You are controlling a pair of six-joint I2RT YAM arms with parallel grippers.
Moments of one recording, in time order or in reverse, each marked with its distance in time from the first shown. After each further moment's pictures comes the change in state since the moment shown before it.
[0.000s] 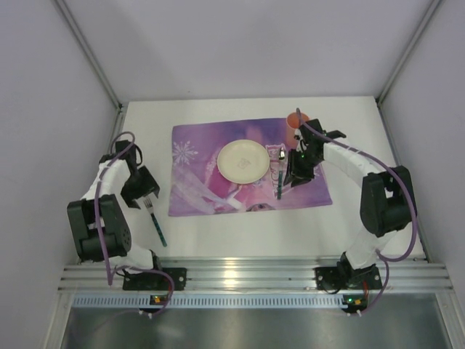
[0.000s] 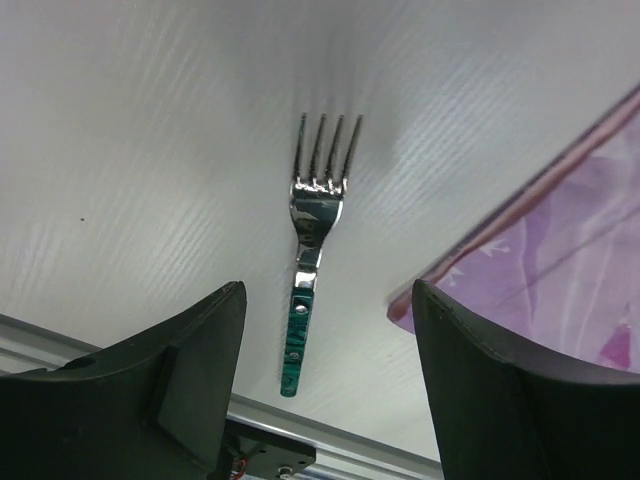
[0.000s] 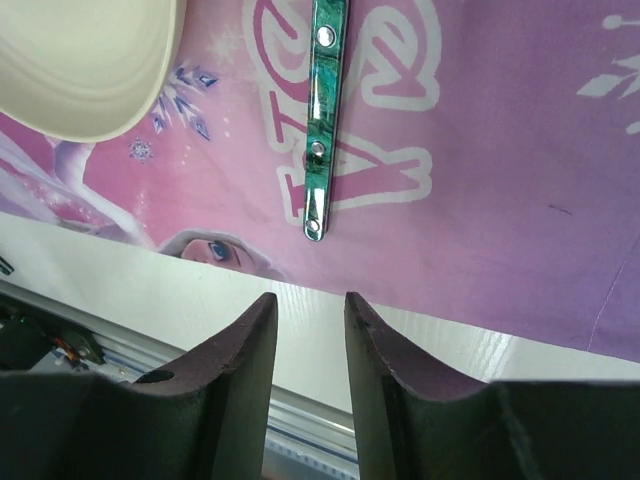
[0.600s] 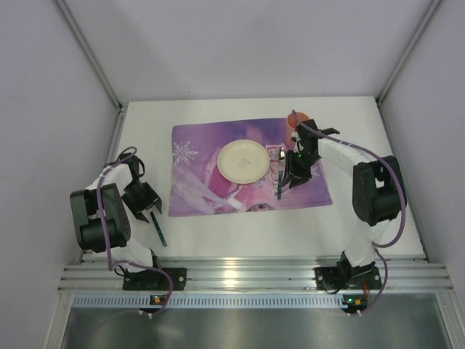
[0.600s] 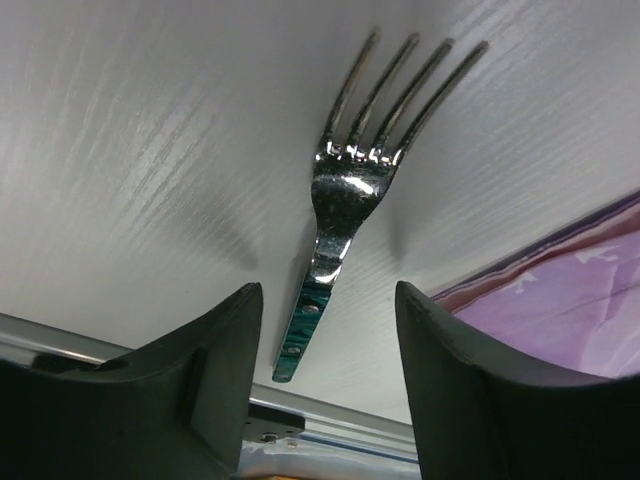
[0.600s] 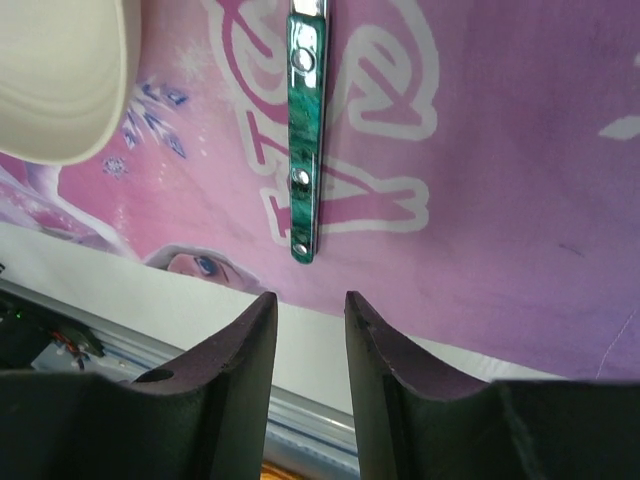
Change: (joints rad) left arm 0.048 0.106 -0.098 -0.007 0.089 -0.042; right arm -0.012 0.101 0.039 -0.024 -0.024 -0.013
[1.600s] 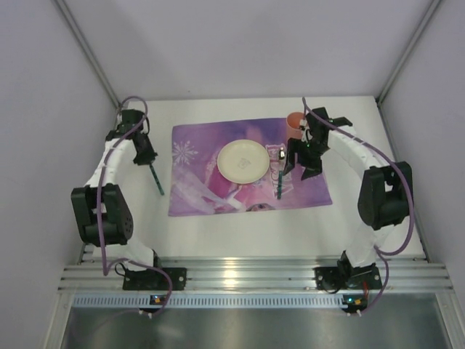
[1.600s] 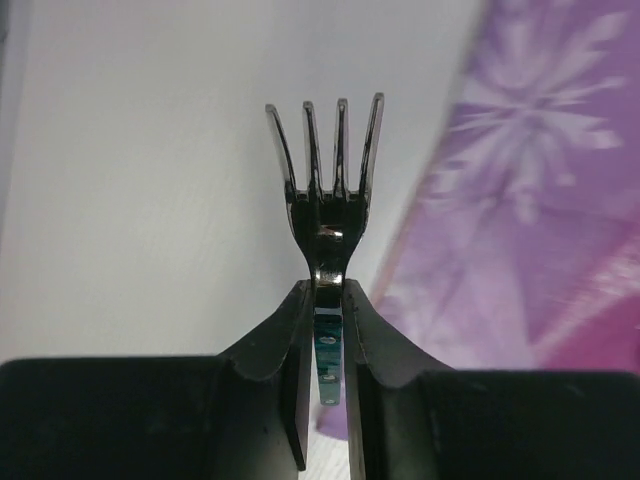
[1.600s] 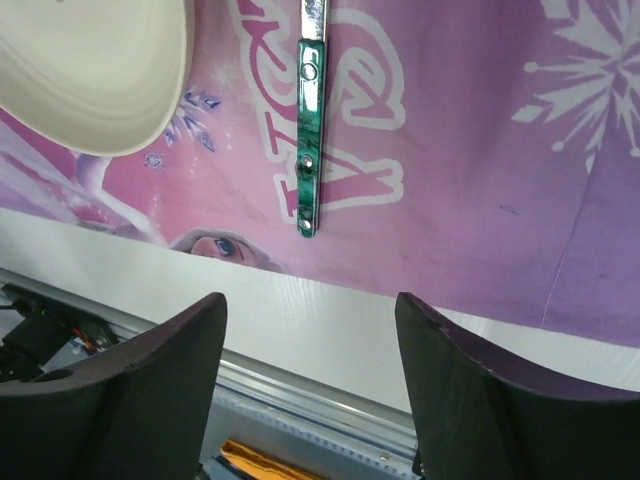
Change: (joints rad) left arm -0.094 0.032 0.344 0.138 -0.165 0.163; right arm -0.055 -0.016 0.137 -0.122 0.002 -0.041
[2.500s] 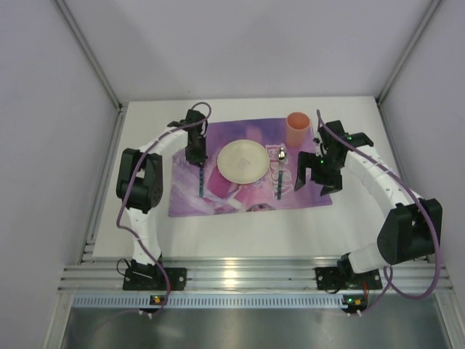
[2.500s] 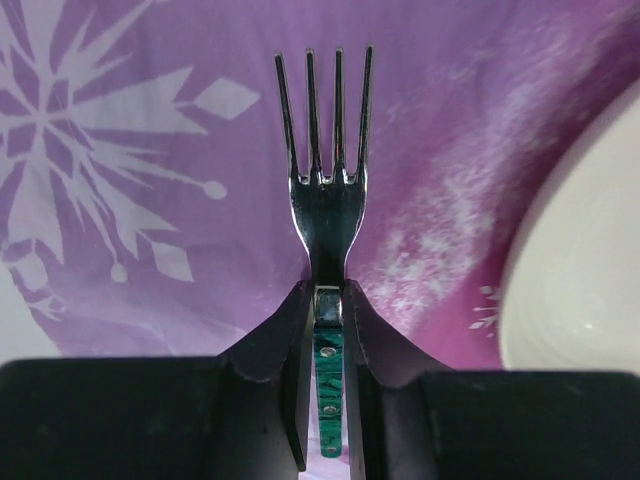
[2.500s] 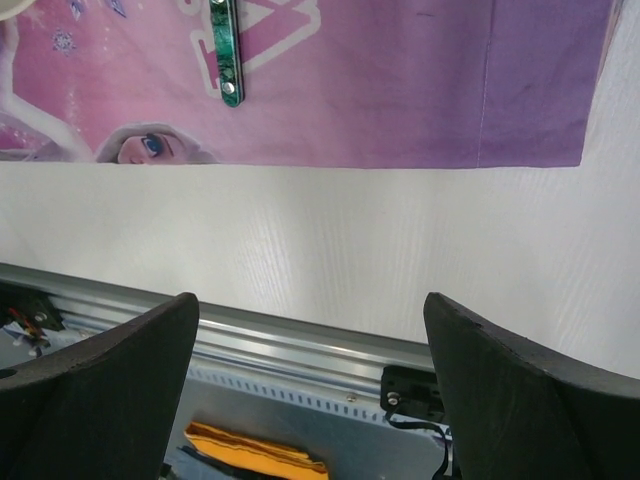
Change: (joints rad) left arm -0.417 0.430 0.315 0.058 0.160 0.024; right arm 0.000 -0.347 -0.208 -0.123 0.122 0.001
